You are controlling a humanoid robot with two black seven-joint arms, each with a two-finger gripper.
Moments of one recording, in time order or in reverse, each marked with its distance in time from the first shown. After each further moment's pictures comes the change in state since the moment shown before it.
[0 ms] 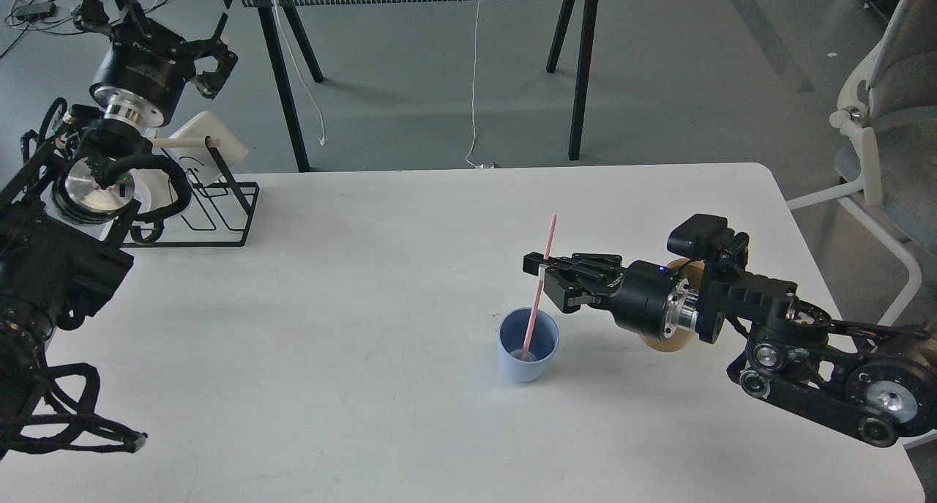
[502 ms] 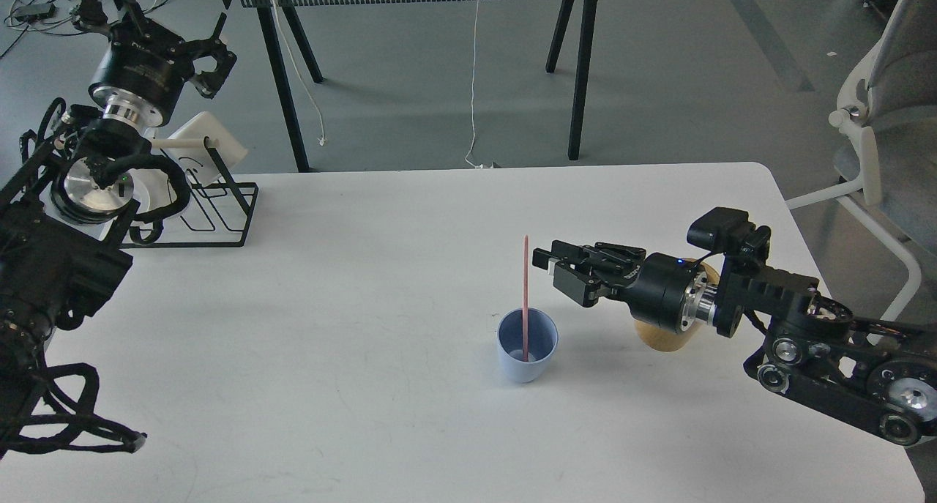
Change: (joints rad) left arm 0.000 0.002 0.000 -0.001 -0.001 0.000 -0.002; right arm -0.007 -0.057 0.055 0.029 0.017 -0.003 0.002
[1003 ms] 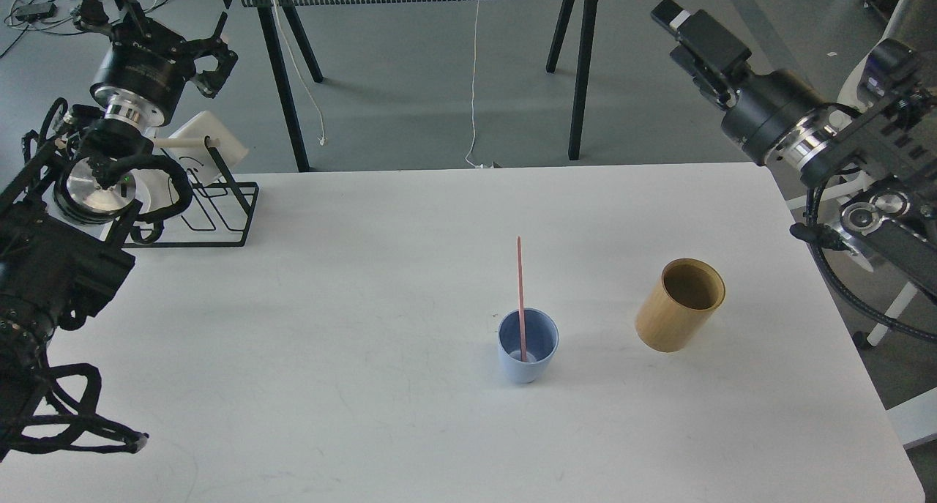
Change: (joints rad) left arm -0.003 -0.006 0.000 0.000 -0.001 0.000 -0.006; right arm 0.008 -0.016 0.468 -0.126 0.562 0.006 -0.007
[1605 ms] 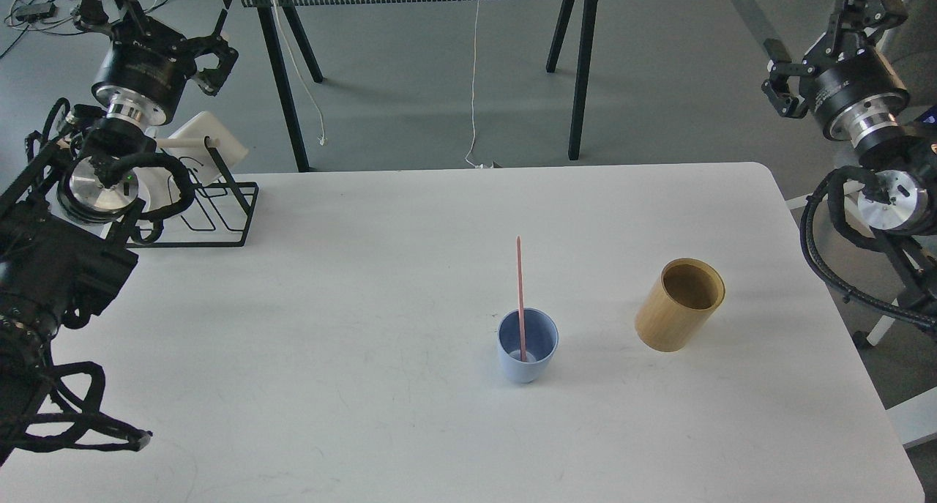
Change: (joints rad) left arm -0.001 -0.010 -0.012 0.005 -0.013 0.000 -0.004; right arm 0.007 0.185 0.207 -0.518 0.762 0.244 0.023
